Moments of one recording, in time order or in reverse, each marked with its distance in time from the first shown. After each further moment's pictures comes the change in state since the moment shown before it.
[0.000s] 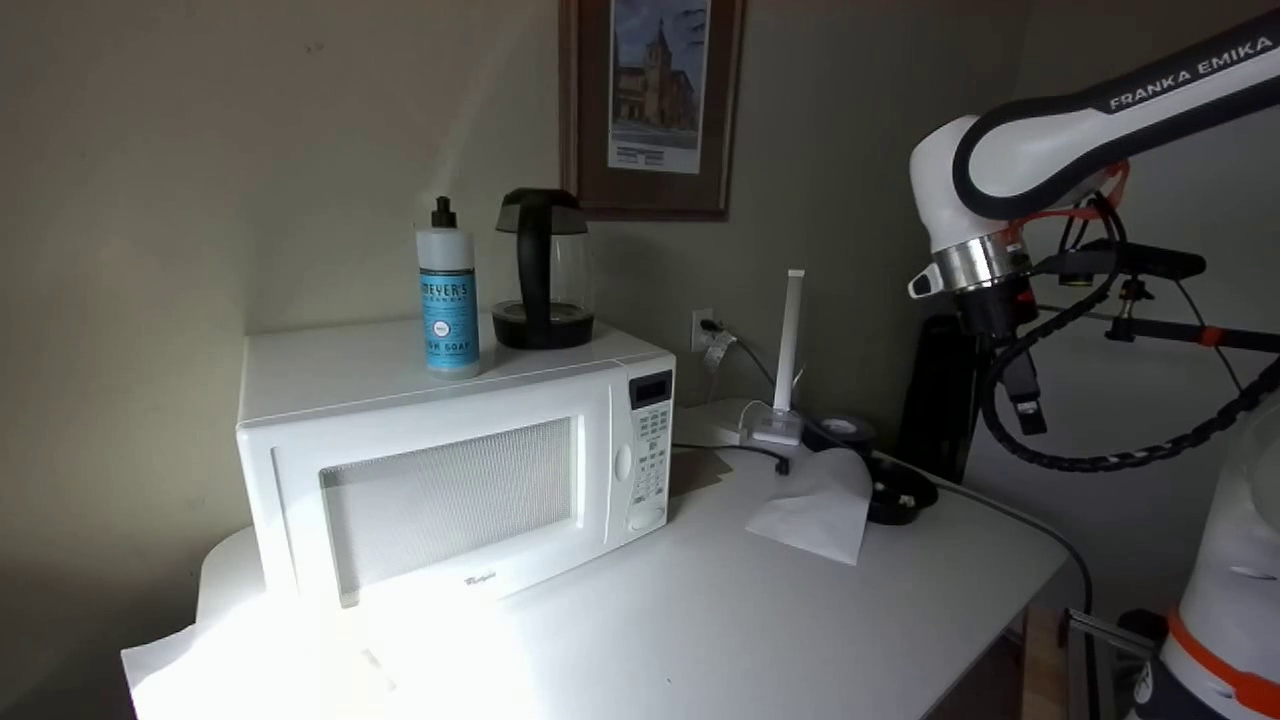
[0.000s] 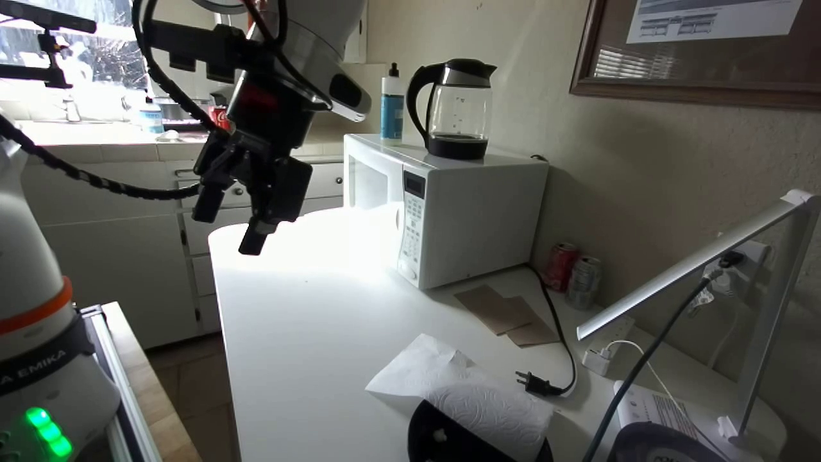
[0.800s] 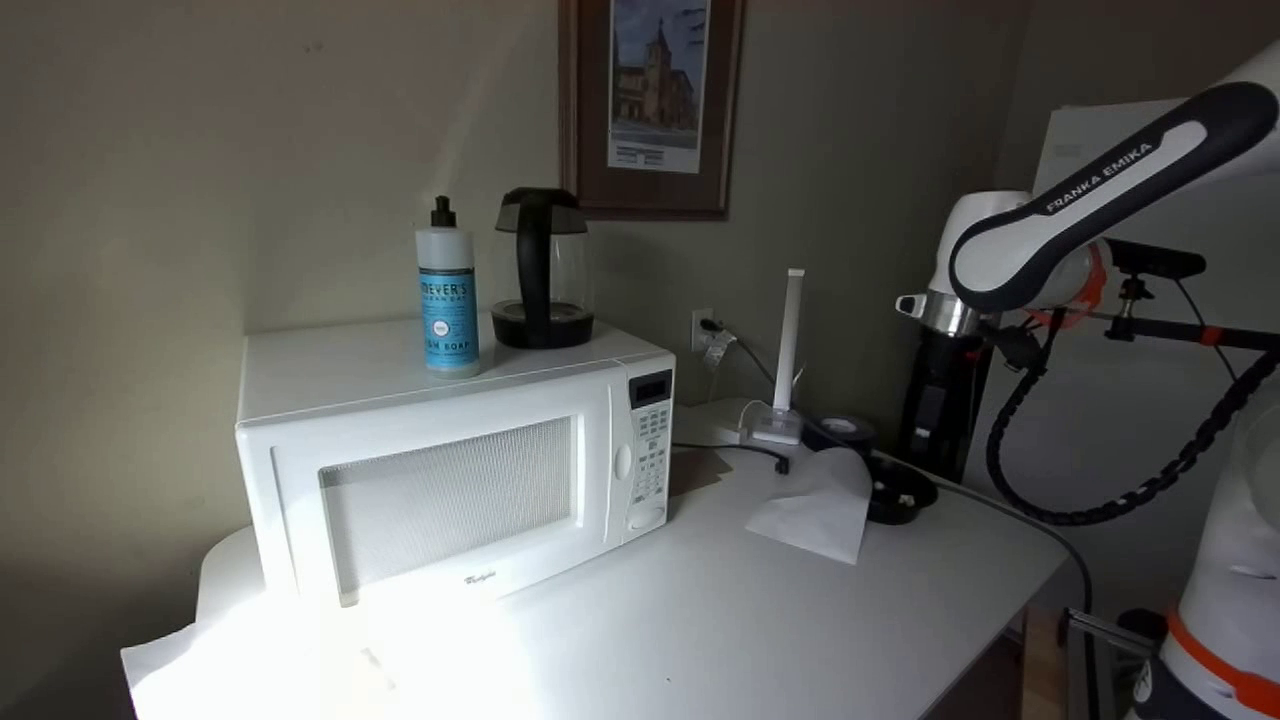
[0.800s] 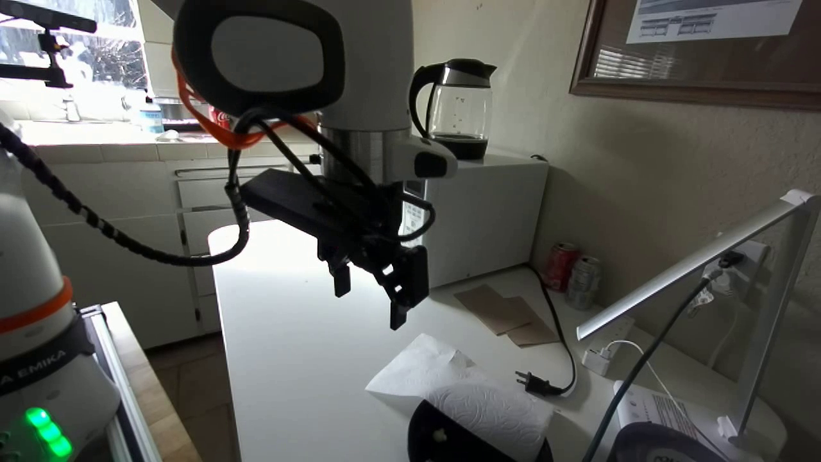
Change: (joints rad) arm 0.005 0.253 -0.323 -0.072 -0.007 0.854 -0.179
